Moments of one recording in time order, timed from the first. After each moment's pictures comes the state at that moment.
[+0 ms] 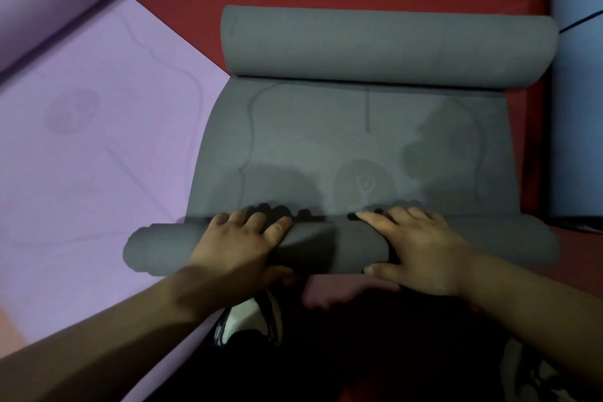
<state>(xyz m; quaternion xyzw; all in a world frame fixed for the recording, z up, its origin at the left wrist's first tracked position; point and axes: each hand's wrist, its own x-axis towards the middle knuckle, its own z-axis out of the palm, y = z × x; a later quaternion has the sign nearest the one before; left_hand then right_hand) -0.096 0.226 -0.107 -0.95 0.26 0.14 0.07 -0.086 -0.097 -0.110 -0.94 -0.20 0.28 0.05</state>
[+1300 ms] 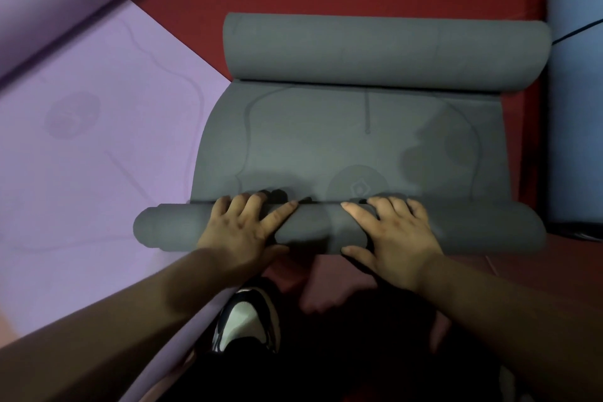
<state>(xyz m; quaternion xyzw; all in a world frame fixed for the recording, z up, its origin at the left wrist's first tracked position) -0.074 0.228 -0.137 -0.97 0.22 0.09 0.04 -0.079 -0.070 -0.146 -0.97 -0.15 0.16 0.04</state>
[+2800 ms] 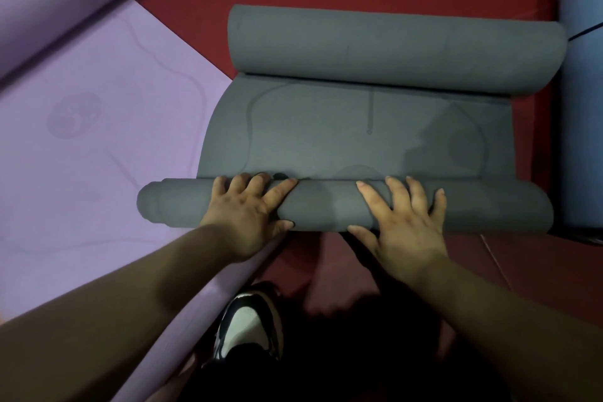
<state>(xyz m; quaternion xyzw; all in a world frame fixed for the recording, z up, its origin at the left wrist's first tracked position) -0.037 0.227 -0.135 -0.97 0.18 0.15 0.07 -0.071 -0.059 -0.151 -0.99 -0.07 0.10 0.04</state>
